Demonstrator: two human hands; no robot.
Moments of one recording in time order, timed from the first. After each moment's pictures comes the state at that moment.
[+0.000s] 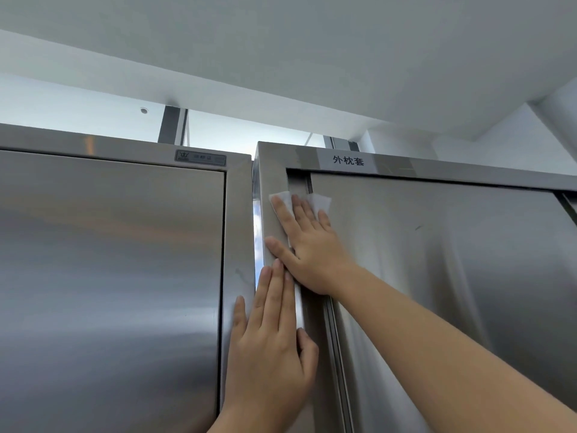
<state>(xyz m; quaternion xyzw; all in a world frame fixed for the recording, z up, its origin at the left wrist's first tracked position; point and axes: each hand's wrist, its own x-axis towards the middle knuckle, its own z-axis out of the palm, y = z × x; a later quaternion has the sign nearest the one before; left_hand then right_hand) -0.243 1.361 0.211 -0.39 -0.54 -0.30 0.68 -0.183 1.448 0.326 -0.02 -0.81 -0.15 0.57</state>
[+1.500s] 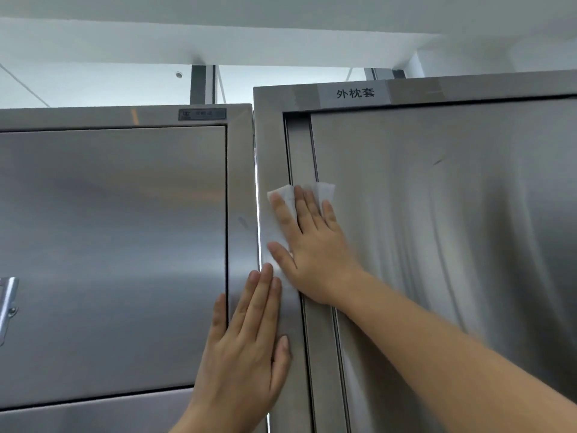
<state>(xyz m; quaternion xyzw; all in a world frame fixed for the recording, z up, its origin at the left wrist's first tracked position) -0.249 1.327 0.144 -0.37 -0.61 -0.12 0.69 -0.185 1.455 0.250 0.03 -0.81 -0.17 0.57</state>
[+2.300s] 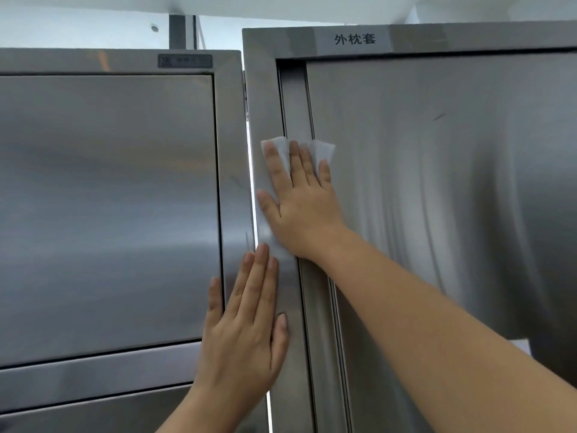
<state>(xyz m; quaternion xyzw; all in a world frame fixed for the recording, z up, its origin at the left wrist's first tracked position) -0.252 1.332 0.116 -0.38 -0.61 -0.16 0.67 -0.187 1.435 0.249 -0.02 -0.82 -0.09 0.57</state>
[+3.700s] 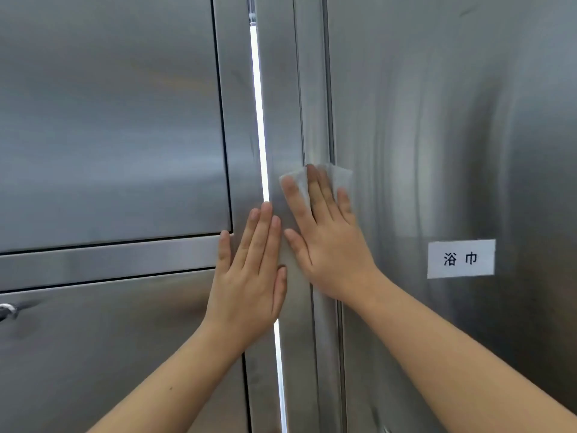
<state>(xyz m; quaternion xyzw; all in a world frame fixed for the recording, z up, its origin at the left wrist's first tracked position) -0.258 1.320 0.051 -0.40 -0.64 -0.13 0.64 -0.168 1.437 0.098 0.00 -0.85 -0.08 0.52</state>
